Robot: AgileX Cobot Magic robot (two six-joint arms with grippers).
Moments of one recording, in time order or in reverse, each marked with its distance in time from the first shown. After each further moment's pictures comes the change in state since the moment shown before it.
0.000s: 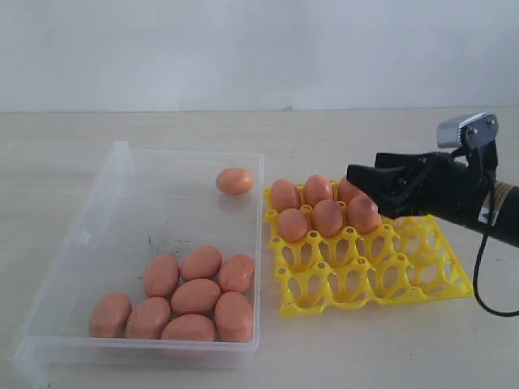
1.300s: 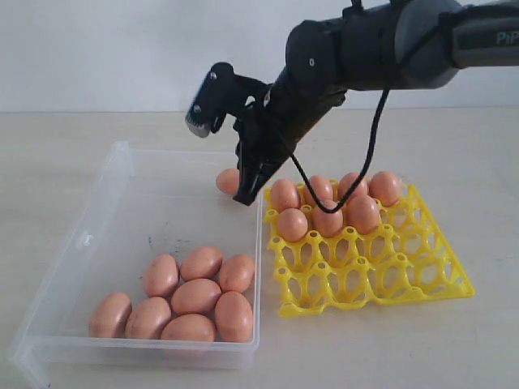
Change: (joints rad) left arm 0.000 0.000 0.000 0.000 0.000 0.000; right arm 0.627 0.034 -0.864 0.963 1.747 -1.267
